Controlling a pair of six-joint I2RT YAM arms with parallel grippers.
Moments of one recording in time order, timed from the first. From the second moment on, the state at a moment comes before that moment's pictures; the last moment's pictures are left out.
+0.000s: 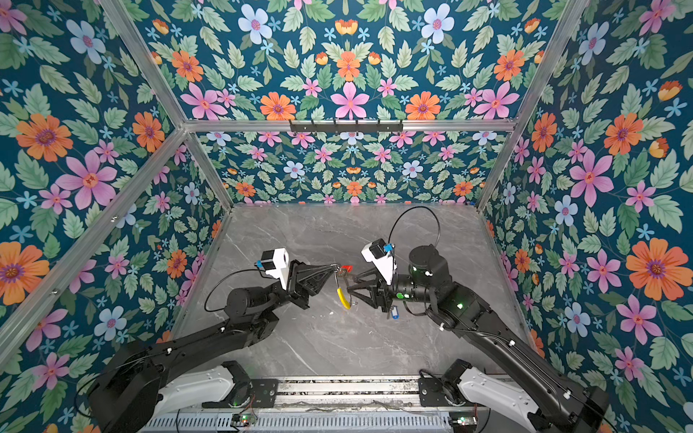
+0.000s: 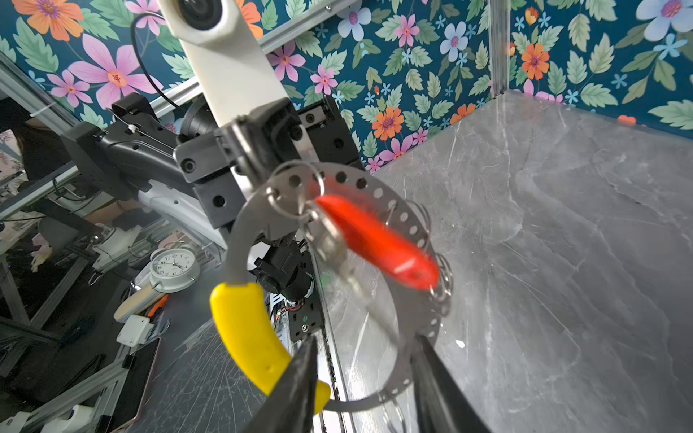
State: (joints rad) left arm -0.79 1.15 0.52 1.35 0.54 -0.57; right arm 0.71 0.89 1.00 -0.38 -0.59 0.21
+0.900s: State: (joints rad) left arm -0.79 1.14 0.51 1.34 0.52 -0.58; right arm 0.71 0.99 1.00 0.08 -0.66 0.42
